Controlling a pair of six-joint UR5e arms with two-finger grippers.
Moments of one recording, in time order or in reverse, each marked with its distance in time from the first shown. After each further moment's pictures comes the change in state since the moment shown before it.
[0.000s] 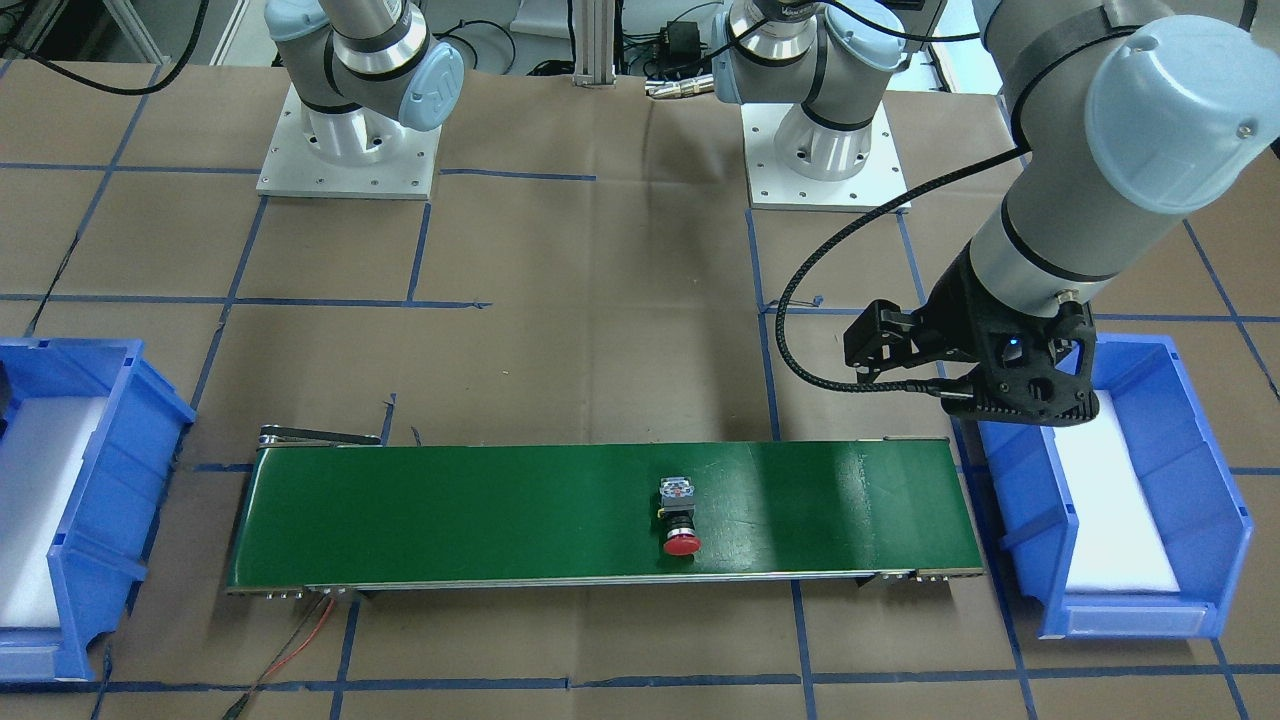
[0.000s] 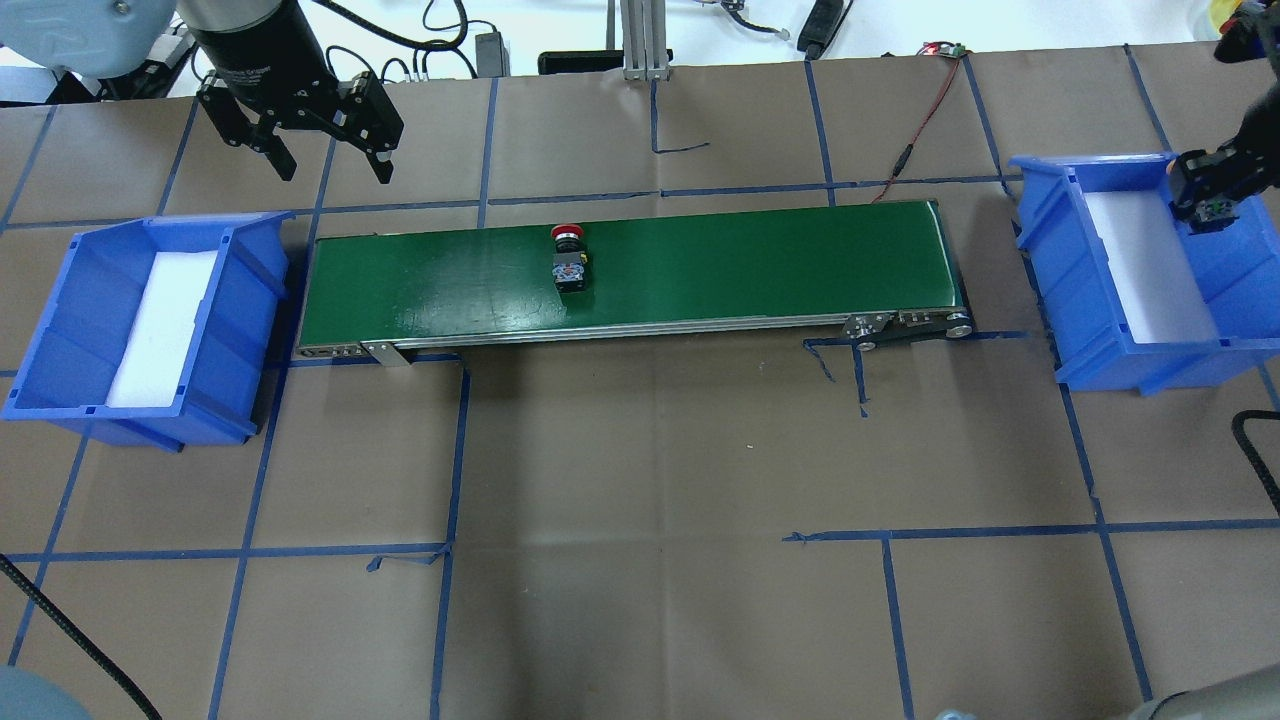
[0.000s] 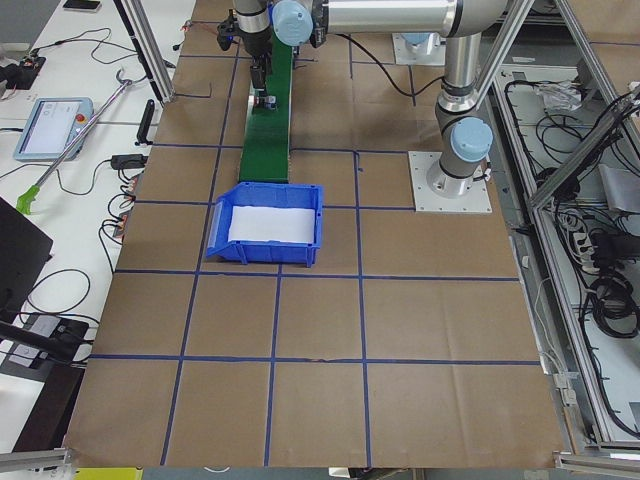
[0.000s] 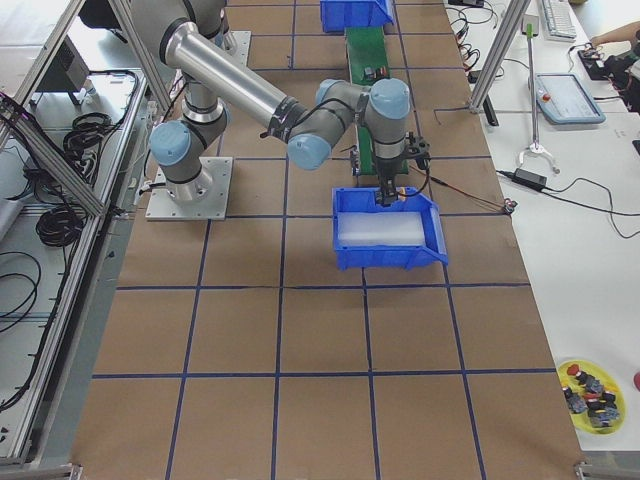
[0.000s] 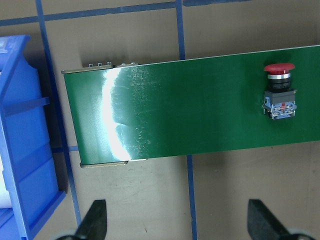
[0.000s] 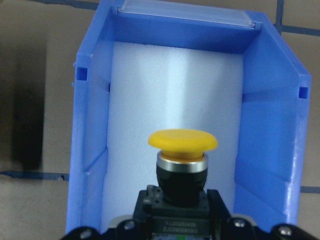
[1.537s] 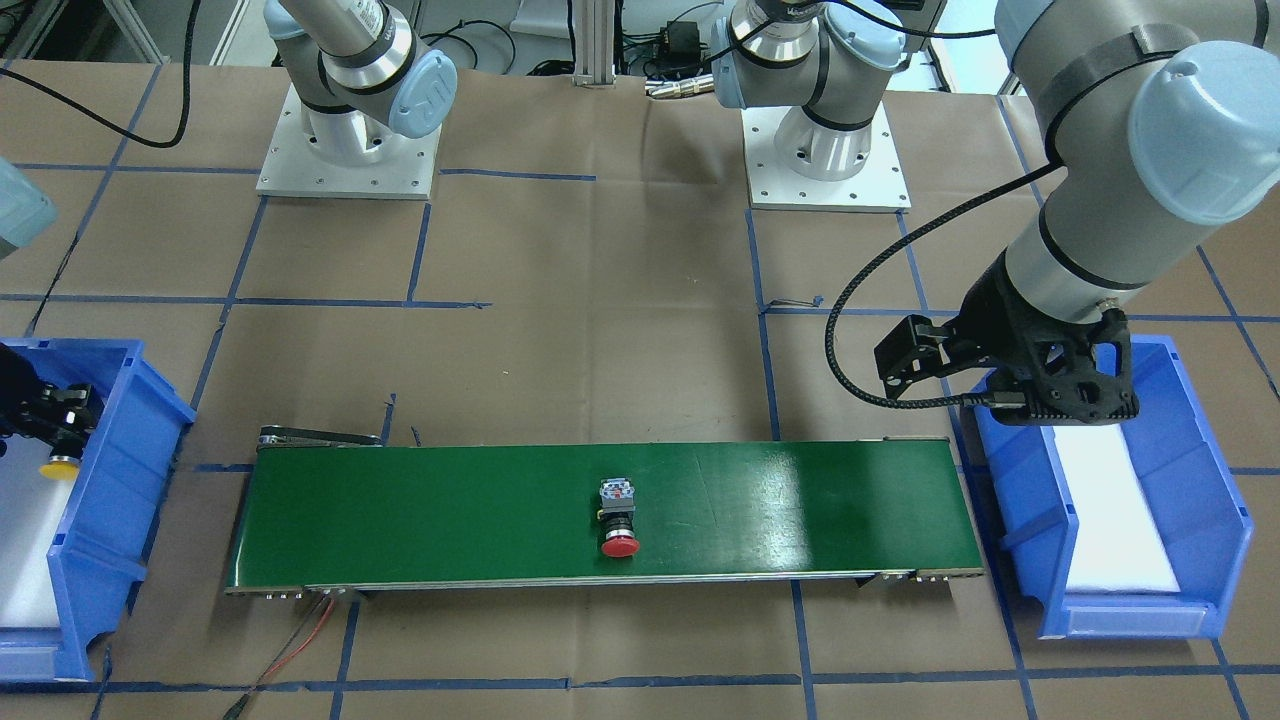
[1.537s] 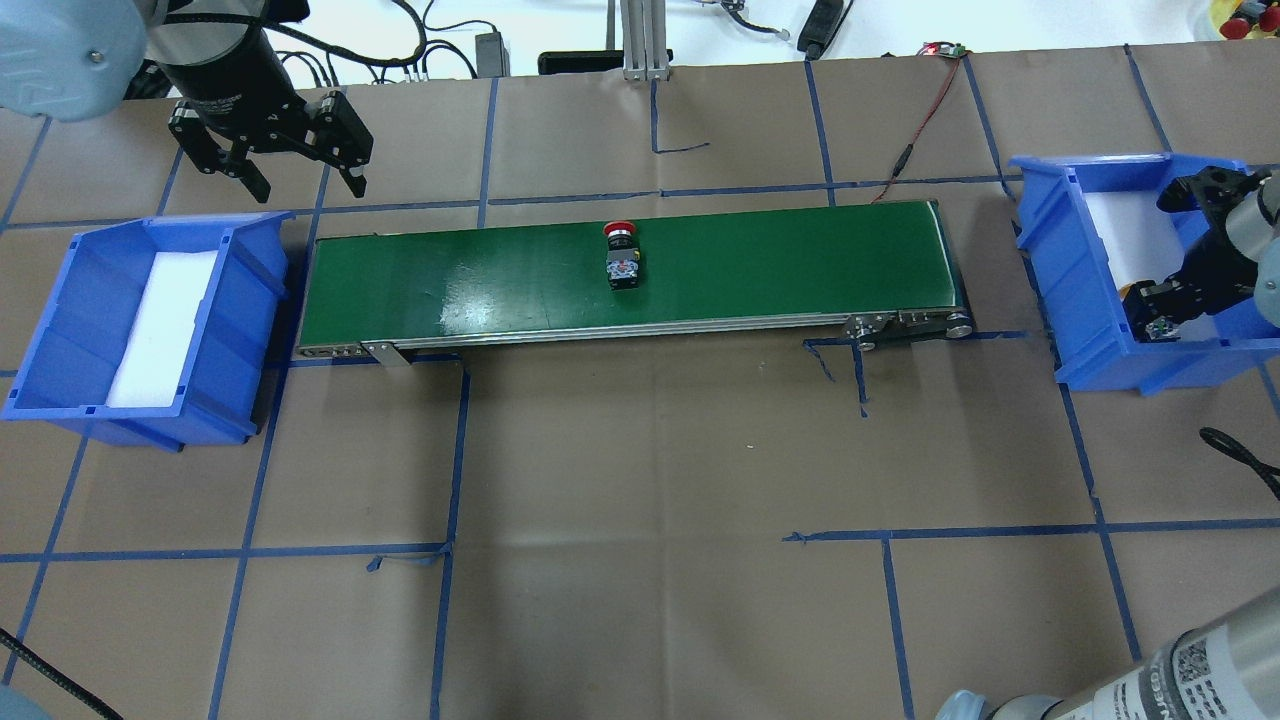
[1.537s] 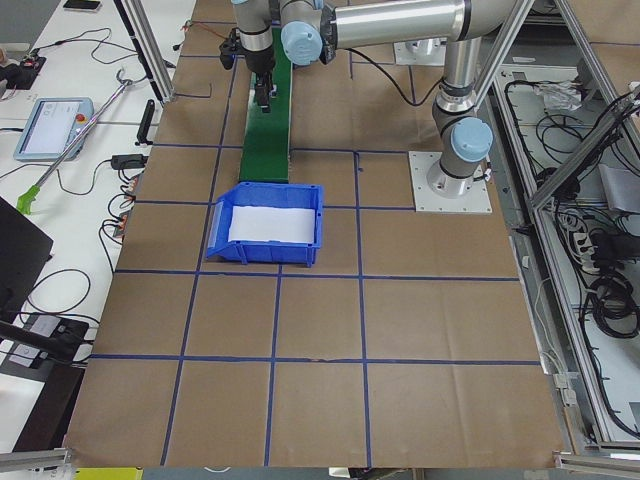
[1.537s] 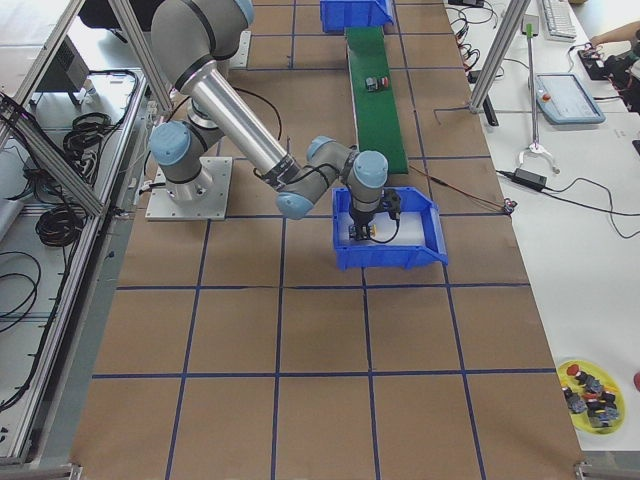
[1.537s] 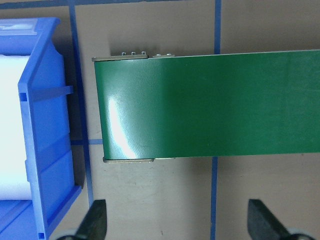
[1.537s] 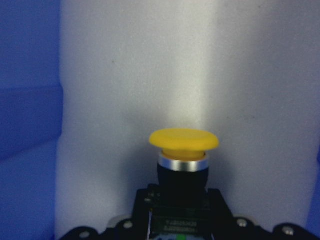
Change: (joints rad) left arm 0.056 0.031 -0.083 0.081 -0.036 -0.054; right arm -0.070 0.129 0.144 -0.116 0.007 -0.082
